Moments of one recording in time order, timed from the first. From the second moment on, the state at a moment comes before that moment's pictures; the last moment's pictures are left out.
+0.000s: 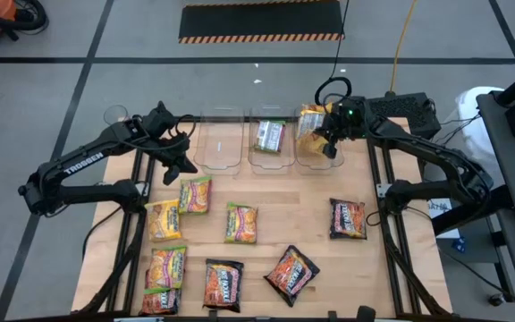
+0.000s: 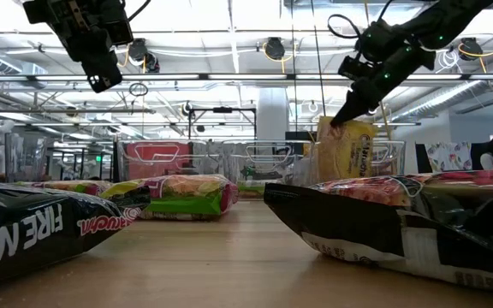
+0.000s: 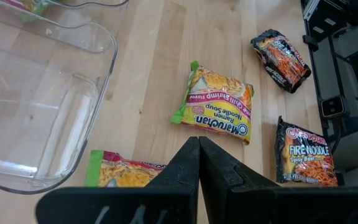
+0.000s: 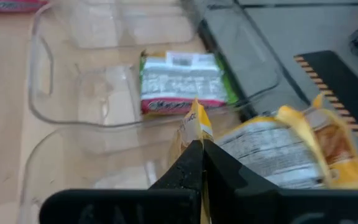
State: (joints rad) left arm 0.66 0.97 0.90 -0.92 0.66 0.20; right arm -0.82 1.18 0.74 -0.23 -0.32 -0.43
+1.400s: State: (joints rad) left arm 0.66 0.97 0.90 -0.91 0.66 0.17; right arm -0.98 1.41 0.86 -0.27 -0.50 -0.52
